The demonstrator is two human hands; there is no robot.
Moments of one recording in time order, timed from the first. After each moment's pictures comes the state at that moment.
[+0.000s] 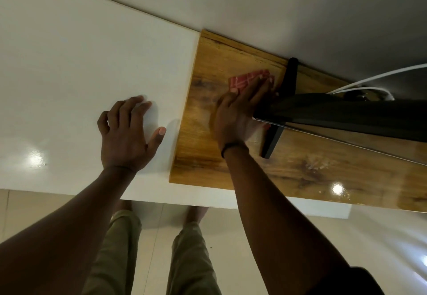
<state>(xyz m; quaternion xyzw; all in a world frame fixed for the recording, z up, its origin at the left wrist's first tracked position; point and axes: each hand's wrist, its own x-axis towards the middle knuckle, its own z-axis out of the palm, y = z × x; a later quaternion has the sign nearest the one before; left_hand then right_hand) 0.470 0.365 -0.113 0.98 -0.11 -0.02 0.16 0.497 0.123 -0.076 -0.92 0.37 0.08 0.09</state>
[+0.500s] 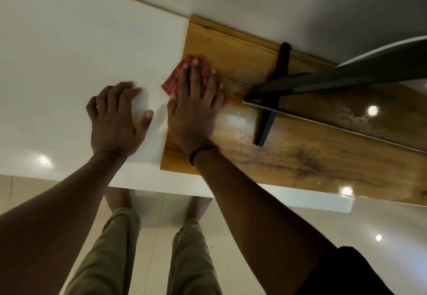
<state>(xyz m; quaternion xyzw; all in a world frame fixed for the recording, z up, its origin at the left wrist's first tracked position) 0.471 0.362 -0.111 0.98 -0.11 0.00 0.16 0.469 0.181 -0.075 -0.99 0.11 0.07 0.09</state>
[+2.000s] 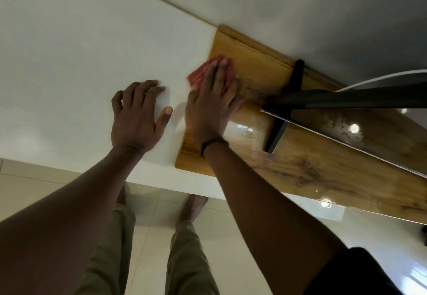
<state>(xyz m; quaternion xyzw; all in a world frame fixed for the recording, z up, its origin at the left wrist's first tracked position) 0.471 0.365 -0.107 0.97 -0.12 0.00 0.19 0.491 0.197 -0.066 -0.98 0.18 0.09 0.03</state>
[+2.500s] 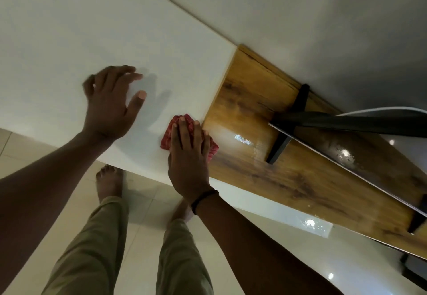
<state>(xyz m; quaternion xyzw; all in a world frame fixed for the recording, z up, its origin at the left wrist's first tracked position) 0.488 0.451 -0.091 0.97 -0.07 0.04 0.25 0.380 0.248 -0.051 -0.98 -0.08 0.18 0.02</state>
